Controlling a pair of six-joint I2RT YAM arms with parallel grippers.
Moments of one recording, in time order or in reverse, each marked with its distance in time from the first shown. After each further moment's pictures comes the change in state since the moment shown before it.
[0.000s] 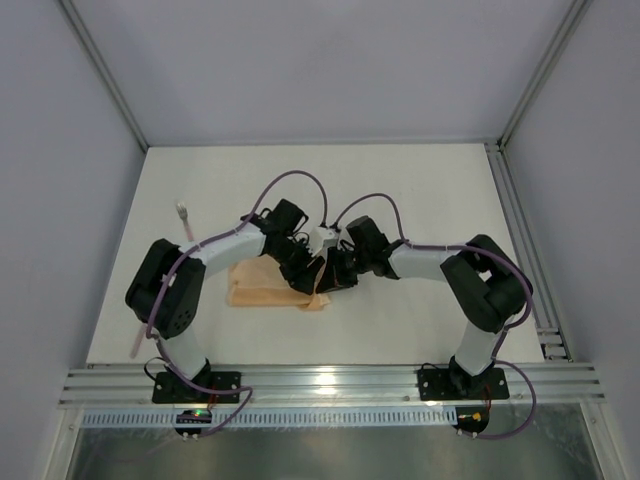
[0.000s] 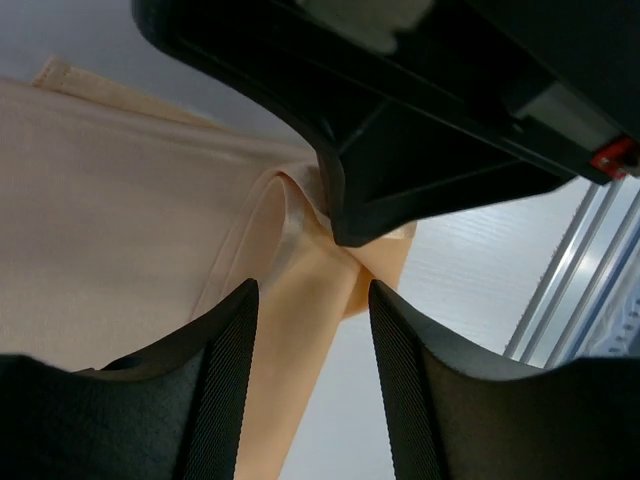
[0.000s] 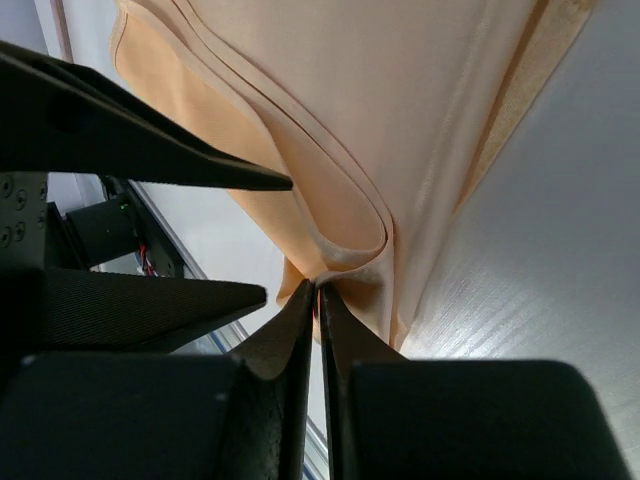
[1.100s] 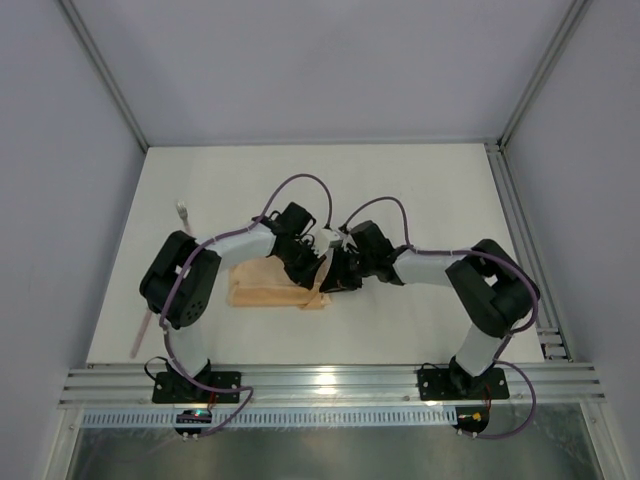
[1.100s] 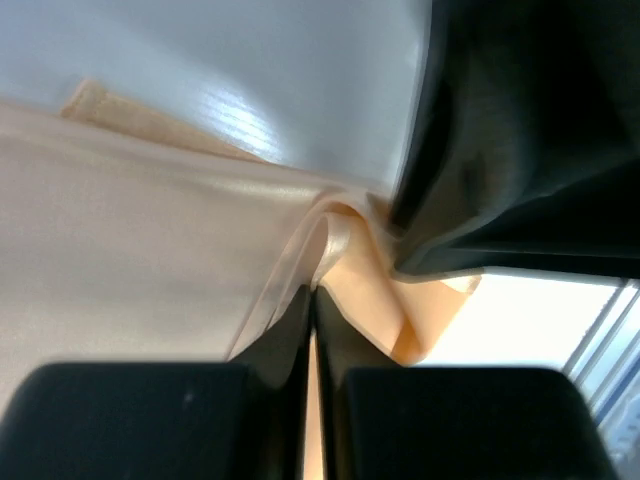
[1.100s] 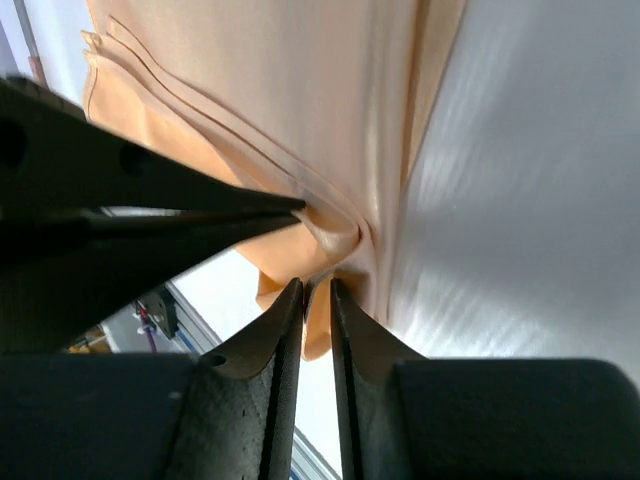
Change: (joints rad) left arm -0.034 0.111 0.017 0.091 -0.090 -0.070; right arm 0.000 -0.025 -0.056 0.058 0.122 0.106
